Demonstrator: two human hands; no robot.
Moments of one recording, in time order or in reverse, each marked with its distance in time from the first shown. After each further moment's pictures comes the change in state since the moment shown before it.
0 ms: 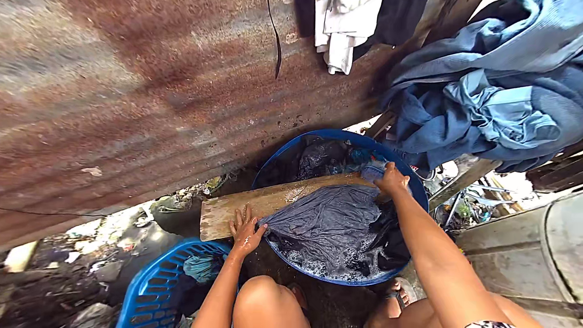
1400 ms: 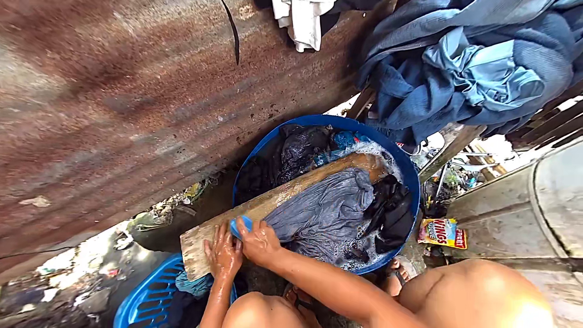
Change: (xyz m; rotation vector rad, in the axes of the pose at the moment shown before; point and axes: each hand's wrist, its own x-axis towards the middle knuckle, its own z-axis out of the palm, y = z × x) left_hand -0.020 -0.030 0.019 0.138 0.357 0.114; right_hand -0.209 -0.229 0.137 0.145 -0.299 -0.609
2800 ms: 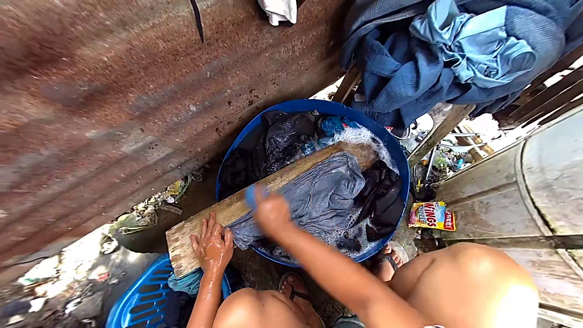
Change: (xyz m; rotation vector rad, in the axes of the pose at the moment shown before) left_hand 0.014 -0.001 0.008 0.056 -0.037 -0.013; right_hand 0.011 0.050 -0.015 0.032 0.225 0.222
